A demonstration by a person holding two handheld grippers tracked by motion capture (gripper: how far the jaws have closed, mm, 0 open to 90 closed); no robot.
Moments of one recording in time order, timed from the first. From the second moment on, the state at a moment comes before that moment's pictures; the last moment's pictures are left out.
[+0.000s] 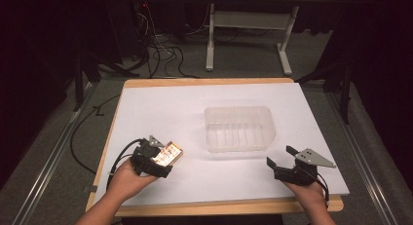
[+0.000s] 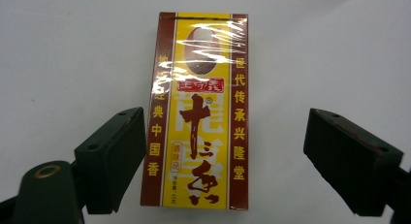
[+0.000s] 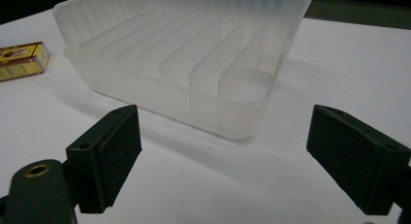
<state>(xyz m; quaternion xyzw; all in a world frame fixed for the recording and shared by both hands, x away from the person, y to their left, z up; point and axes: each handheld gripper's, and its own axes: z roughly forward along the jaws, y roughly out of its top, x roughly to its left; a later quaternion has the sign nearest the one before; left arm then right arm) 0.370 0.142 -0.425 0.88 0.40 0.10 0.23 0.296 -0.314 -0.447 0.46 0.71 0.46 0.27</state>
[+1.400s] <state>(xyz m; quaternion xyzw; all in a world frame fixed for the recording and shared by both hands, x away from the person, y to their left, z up) 0.410 0.128 -0.447 0.92 0.37 0.02 0.09 0.296 -0.315 -0.447 0.46 0.71 0.46 0.27</state>
